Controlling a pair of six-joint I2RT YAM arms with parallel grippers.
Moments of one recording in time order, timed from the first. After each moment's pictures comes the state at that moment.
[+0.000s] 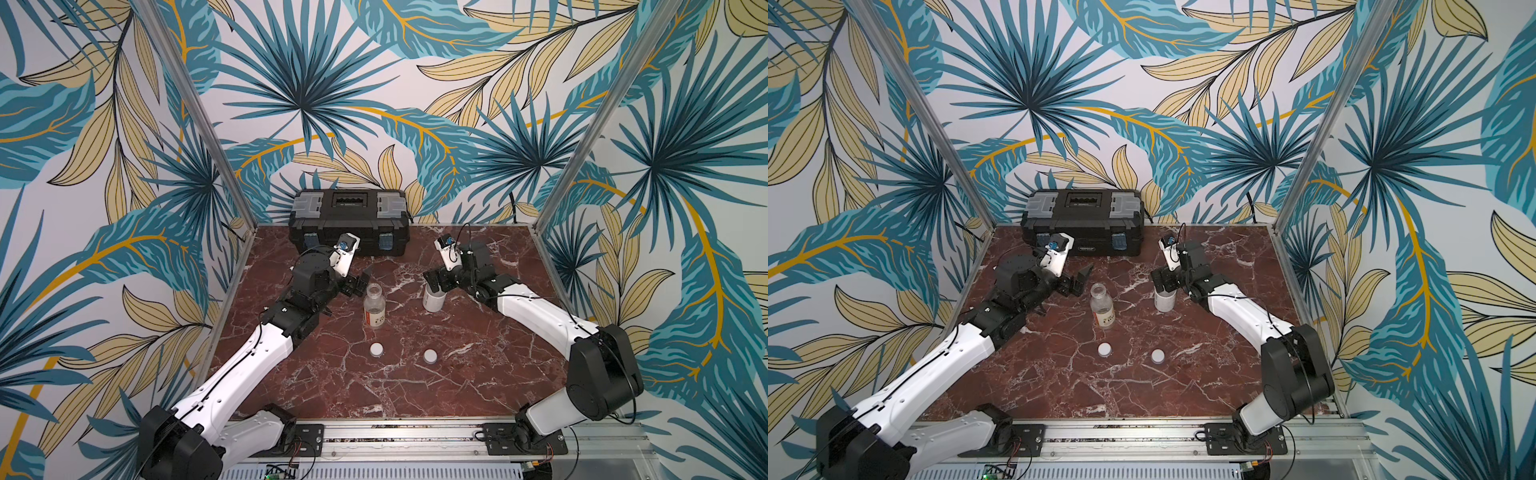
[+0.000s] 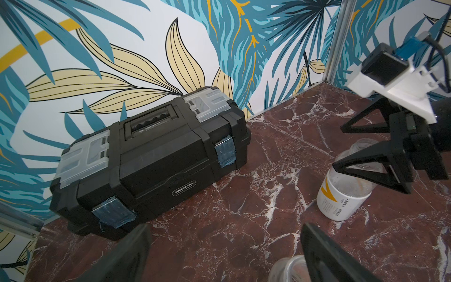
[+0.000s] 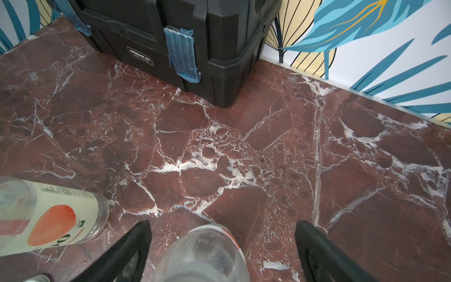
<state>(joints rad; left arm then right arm) -0.46 1.13 0.94 -0.08 -0.02 0.12 0.39 1.57 1.10 -0.18 -0.05 -0.05</state>
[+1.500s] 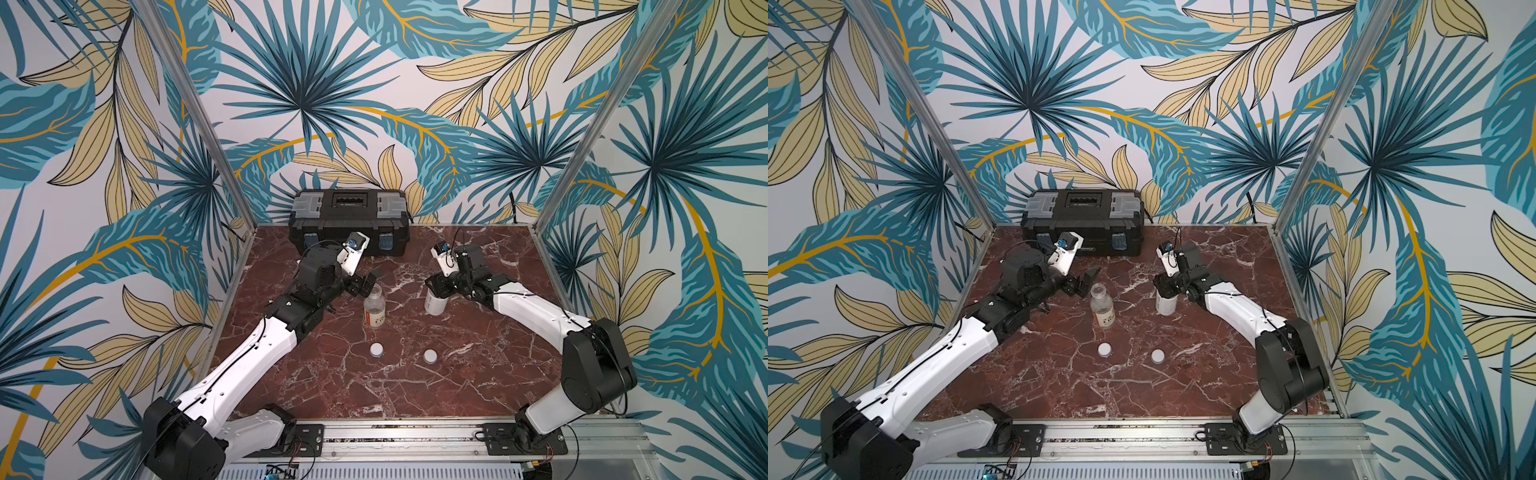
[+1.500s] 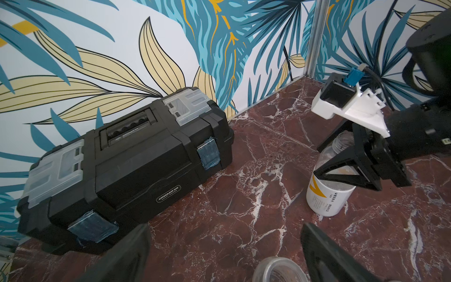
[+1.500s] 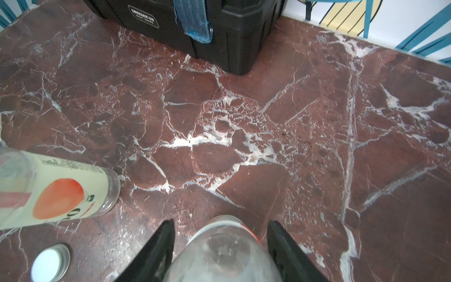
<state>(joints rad) -0.49 1.18 1.01 -0.15 0.05 0.14 0.39 1.59 1.13 -0.30 -0.11 -0.02</state>
